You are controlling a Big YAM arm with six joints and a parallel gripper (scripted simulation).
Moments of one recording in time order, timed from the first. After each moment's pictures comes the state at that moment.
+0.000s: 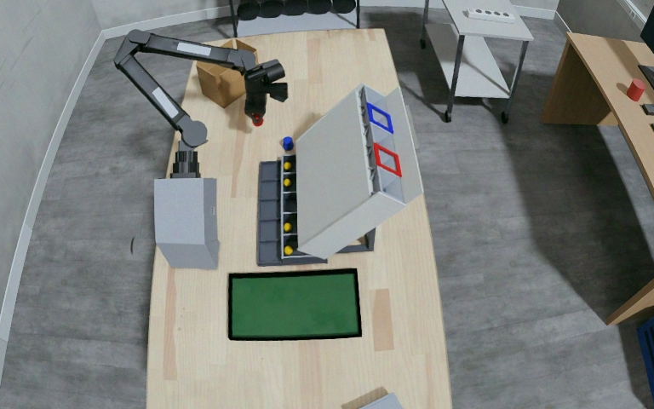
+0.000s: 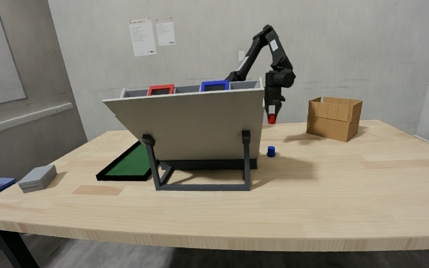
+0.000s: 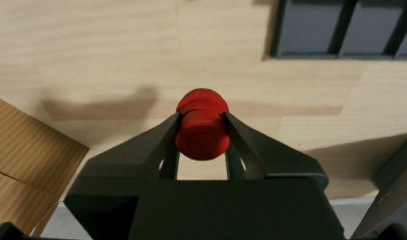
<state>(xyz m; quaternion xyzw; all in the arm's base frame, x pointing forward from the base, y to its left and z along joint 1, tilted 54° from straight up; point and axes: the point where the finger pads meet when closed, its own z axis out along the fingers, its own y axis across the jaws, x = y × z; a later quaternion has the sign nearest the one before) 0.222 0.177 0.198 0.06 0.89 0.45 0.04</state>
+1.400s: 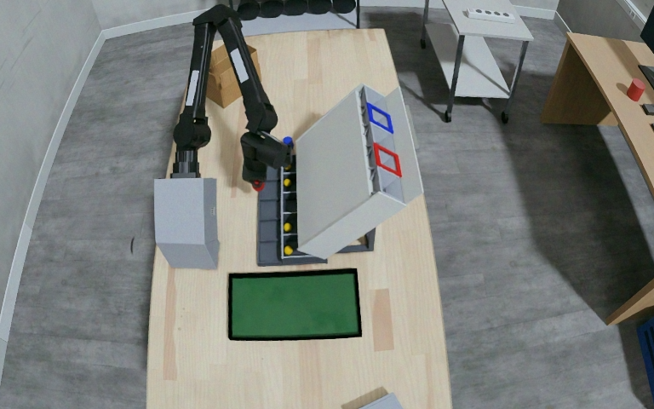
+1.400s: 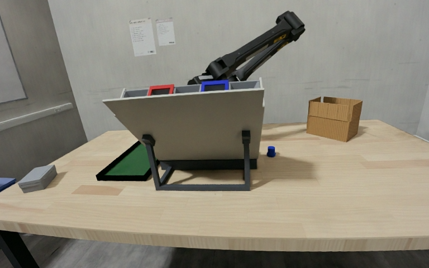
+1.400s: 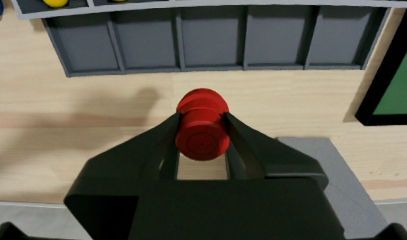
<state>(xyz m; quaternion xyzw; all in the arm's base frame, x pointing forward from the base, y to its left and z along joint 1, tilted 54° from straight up) 0.221 0.020 -0.013 0.07 0.89 0.46 0.04</state>
